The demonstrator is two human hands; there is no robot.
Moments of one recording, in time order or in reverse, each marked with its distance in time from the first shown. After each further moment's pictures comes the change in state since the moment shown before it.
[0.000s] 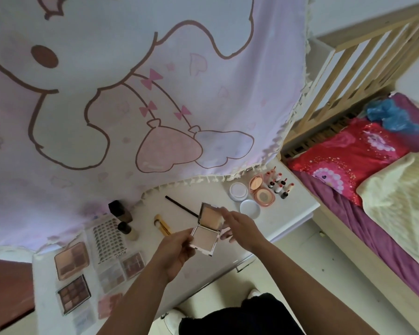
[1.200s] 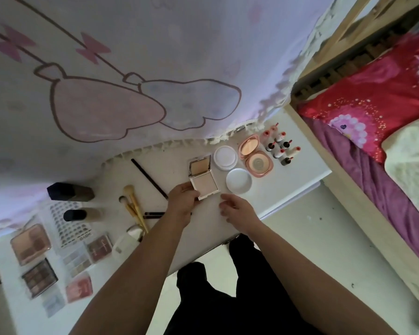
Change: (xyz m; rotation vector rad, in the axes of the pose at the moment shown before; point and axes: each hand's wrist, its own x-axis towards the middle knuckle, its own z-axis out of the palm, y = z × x) left_hand 0.171 -0.035 0.084 0.159 0.267 -0.023; right_hand 0.086 0.121 -0.024 0.027 -0.052 0.279
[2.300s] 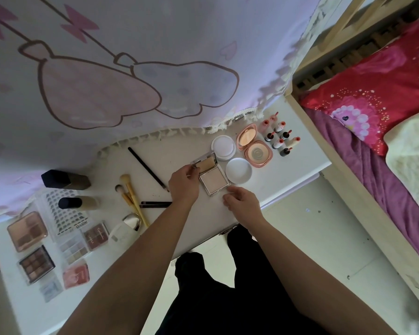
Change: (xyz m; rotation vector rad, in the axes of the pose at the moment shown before) left_hand 0.010 -0.008 0.013 0.571 0.191 0.463; right_hand -0.008 0.010 -0.008 0.116 0.148 0.041
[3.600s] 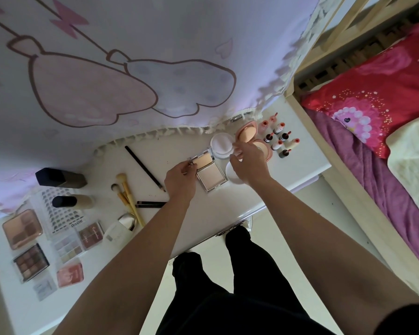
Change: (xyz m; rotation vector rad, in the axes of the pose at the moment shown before) left_hand 0.019 -0.015 0.014 -0.295 0.050 -0.090; right_hand 0.063 -0.078 -0.041 -0.427 0.150 -0.458
